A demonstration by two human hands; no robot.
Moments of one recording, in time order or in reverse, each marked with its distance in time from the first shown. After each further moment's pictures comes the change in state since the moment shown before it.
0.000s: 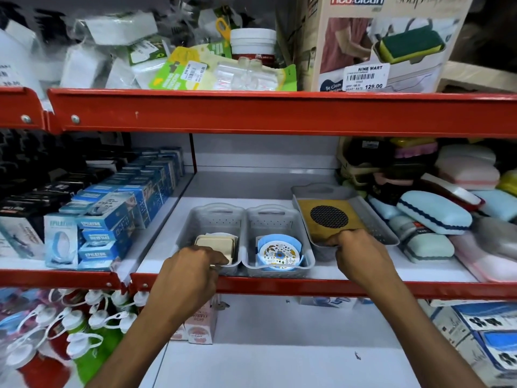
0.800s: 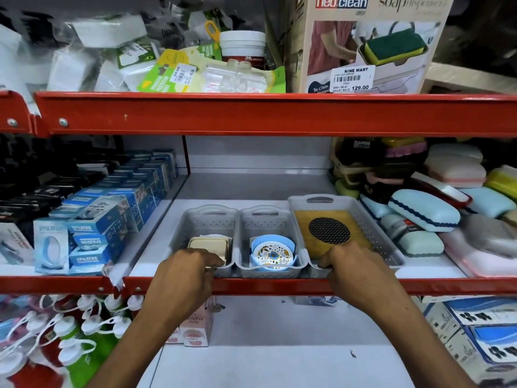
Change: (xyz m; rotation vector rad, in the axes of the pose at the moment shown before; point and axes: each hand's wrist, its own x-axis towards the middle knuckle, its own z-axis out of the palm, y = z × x) left_hand -0.001 0.001 0.006 -0.034 0.034 0.036; right_hand -0.036 -0.007 -0.020 -0.091 -0.108 -0.122
